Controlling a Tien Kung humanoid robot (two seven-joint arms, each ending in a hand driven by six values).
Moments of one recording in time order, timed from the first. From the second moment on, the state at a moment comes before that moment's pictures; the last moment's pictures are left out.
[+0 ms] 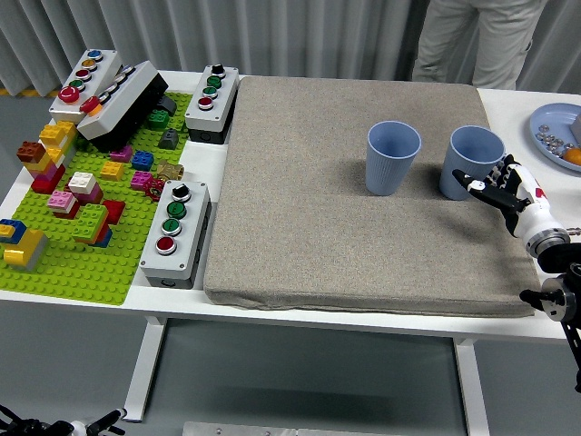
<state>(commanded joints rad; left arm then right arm) -0.18 0.07 -1.26 -0.18 1.51 -0.24 0.13 0.42 -0.18 1.21 1.01 -1.02 -0.10 0.03</state>
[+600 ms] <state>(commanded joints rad) -0.18 0.07 -1.25 -0.18 1.50 -0.24 0.13 0.43 -0.17 1.18 0.99 -1.00 -0.10 0.05</state>
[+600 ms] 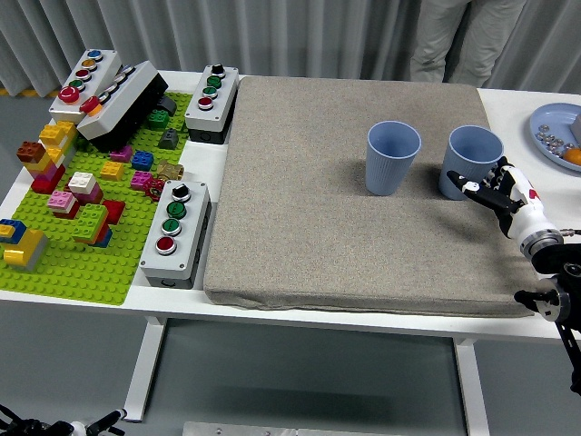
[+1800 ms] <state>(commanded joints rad) -0.20 0.08 -1.24 -0.18 1.50 -0.24 0.13 0.45 -0.16 1.18 0.94 -0.97 -0.08 0.06</state>
